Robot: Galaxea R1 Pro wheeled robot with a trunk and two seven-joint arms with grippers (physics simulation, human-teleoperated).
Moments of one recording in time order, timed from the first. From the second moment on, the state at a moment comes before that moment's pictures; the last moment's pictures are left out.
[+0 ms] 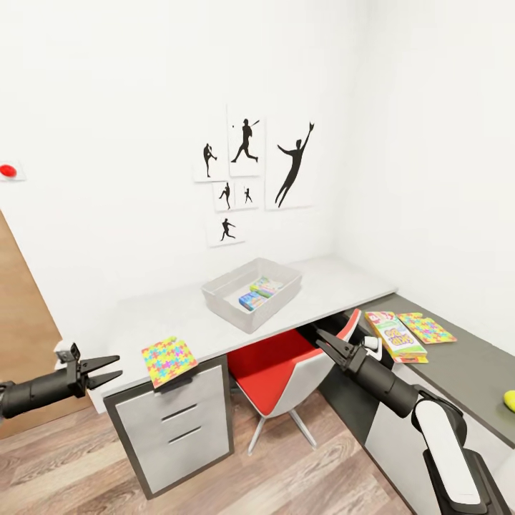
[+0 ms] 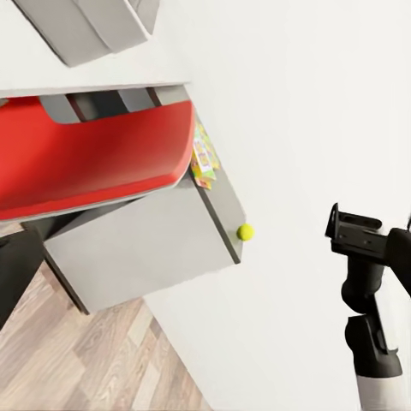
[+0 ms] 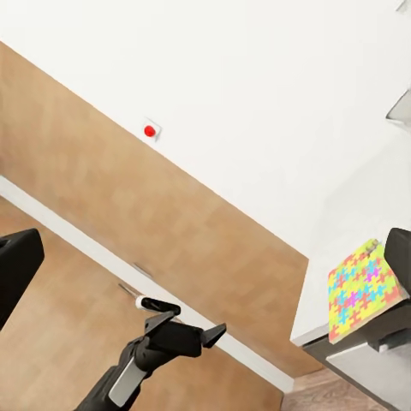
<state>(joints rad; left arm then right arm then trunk) -0.55 0.46 0.40 -0.83 0.07 0.99 -1.57 -0.28 -0.05 -0.17 -1.55 -0.95 0.85 0.65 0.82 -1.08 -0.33</state>
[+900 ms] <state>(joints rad) -0.55 0.44 0.40 -0.81 0.07 1.03 -1.57 -0.28 -0.05 -0.17 -1.55 -0.95 0.85 0.64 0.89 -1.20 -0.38</state>
